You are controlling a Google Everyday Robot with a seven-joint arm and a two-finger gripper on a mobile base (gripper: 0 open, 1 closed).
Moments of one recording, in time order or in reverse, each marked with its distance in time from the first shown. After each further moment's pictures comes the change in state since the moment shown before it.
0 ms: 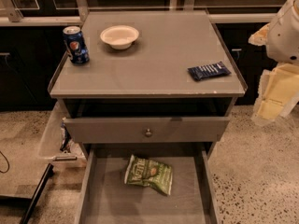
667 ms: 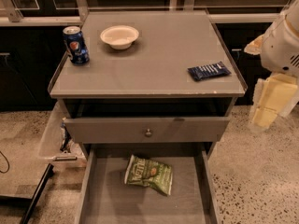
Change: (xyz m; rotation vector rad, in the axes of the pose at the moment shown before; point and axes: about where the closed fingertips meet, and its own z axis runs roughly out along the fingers) arm 0.002 0.005 0.018 -0.023 -0.004 0.005
